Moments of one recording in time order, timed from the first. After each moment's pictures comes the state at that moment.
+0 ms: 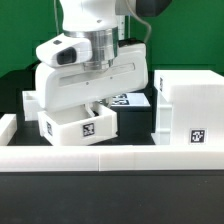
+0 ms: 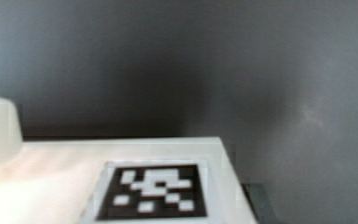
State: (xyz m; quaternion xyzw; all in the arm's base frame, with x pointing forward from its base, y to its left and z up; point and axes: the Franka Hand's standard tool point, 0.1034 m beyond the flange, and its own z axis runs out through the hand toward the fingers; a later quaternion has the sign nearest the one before) arm 0.527 -0.053 0.022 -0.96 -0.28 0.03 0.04
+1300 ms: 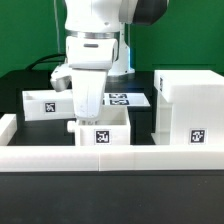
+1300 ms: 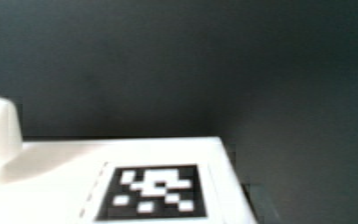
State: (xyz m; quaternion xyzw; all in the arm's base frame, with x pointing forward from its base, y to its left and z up) arm 0.533 -0.066 0.017 -0.73 -0.69 0.02 0.00
